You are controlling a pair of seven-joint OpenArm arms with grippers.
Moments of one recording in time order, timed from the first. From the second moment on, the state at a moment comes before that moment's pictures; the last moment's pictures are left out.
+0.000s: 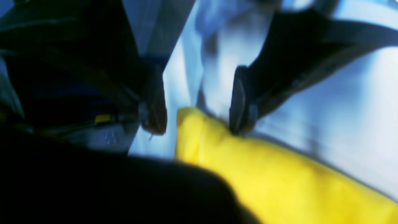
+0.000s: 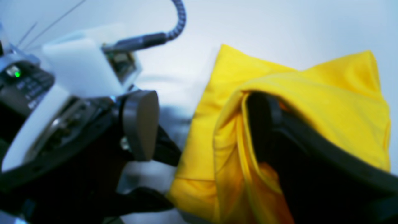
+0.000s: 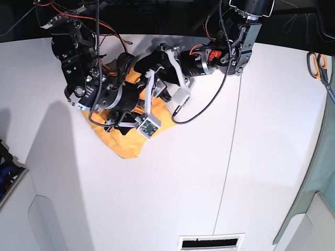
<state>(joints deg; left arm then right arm) 4.7 -2.7 9.1 64.4 -34.9 -41.7 40.7 0.8 8.9 -22.4 99.1 12.2 31.8 -56.0</state>
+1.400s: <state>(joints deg) 5.9 -22.2 7.1 72.6 -52.1 -38.7 52.7 5.3 17.4 -34.1 99.1 8.7 32.2 -54.6</state>
